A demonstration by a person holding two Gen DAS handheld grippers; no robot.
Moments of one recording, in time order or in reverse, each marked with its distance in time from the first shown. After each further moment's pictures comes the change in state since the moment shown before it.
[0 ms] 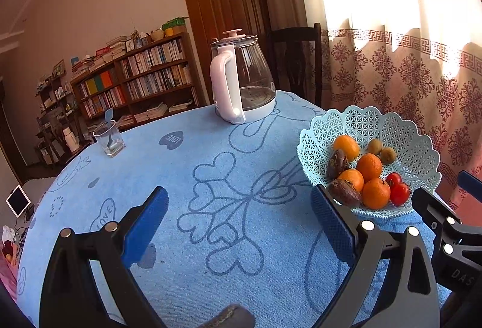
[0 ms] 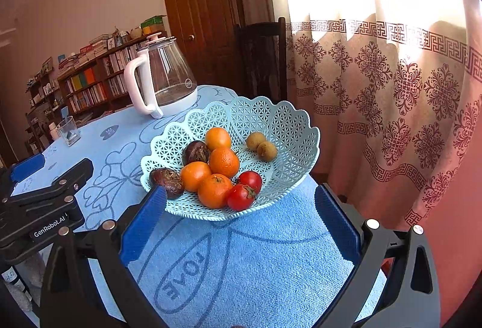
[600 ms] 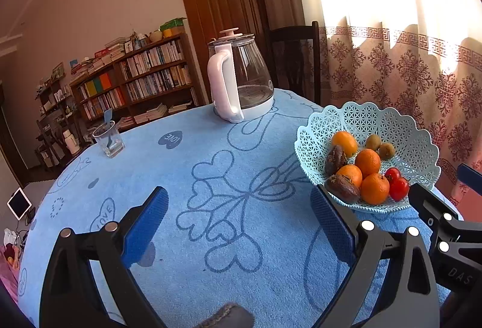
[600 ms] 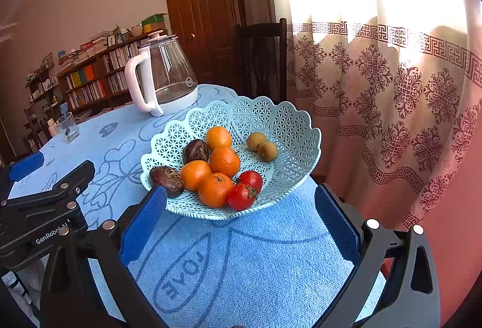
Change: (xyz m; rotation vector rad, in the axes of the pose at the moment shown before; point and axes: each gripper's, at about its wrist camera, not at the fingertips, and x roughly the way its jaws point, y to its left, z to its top) left arm 0.000 -0.004 -0.003 0.015 0.001 0.001; right arm 0.000 0.003 0.000 -0.018 -0.002 -0.007
